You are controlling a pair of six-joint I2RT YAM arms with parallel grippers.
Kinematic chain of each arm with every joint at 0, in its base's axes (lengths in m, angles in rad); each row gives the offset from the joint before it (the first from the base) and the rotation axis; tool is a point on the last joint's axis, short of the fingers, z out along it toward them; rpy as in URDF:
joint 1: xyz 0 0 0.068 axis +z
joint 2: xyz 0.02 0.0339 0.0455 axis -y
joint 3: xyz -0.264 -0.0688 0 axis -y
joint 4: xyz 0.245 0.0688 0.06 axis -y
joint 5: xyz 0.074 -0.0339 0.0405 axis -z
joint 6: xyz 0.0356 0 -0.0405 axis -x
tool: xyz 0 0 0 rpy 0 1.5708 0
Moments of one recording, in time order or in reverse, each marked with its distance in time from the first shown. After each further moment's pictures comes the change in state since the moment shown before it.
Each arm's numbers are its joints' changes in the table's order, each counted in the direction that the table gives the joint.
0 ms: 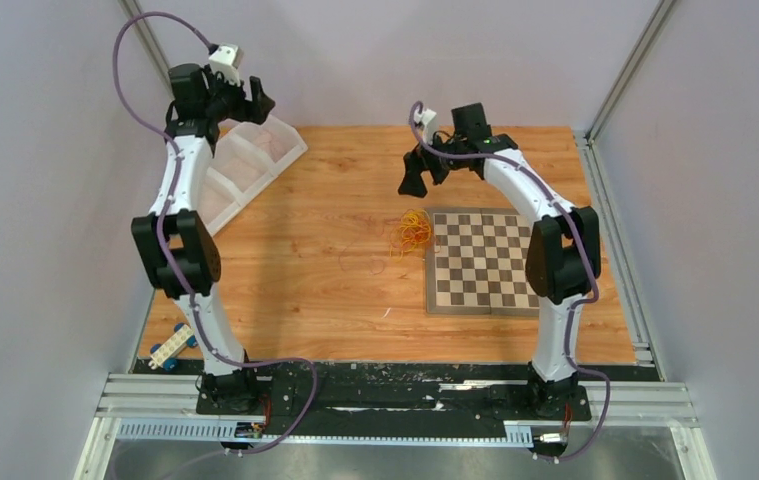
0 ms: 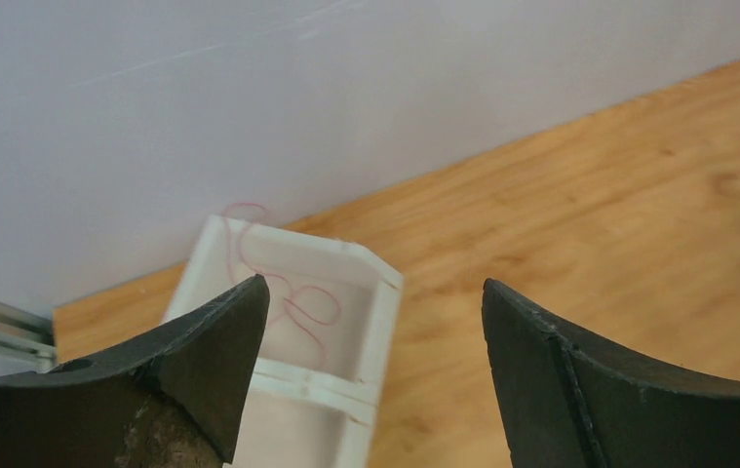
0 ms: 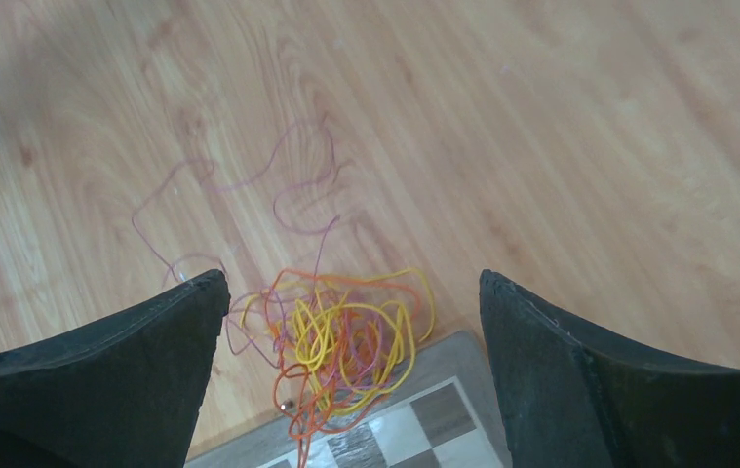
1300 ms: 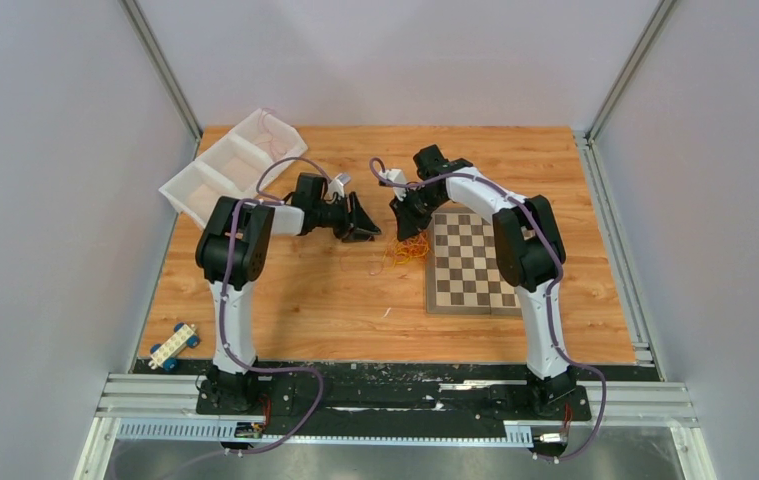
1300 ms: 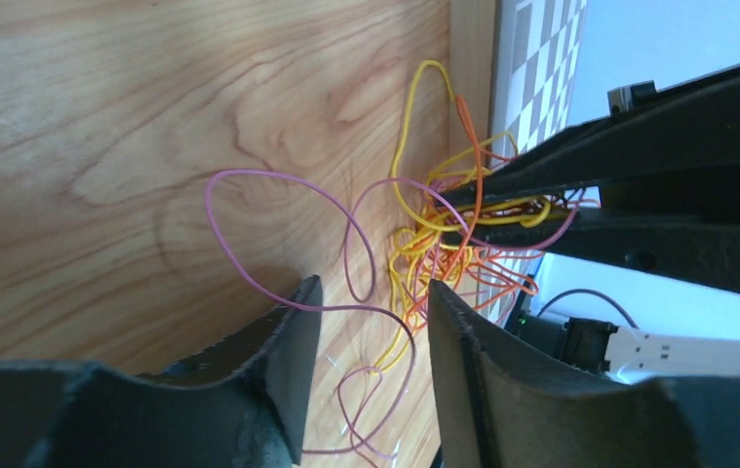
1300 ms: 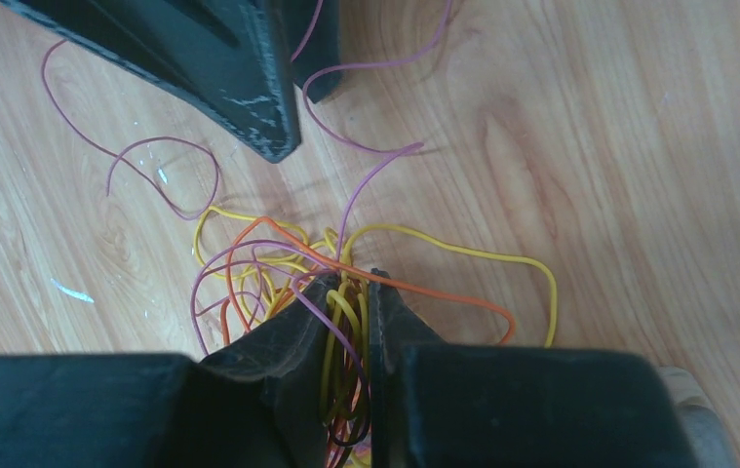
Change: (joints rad) left arm -0.398 -0.050 -0.770 0.309 0.359 0.806; right arm 0.137 -0.231 -0.011 -0.280 0.095 0.216
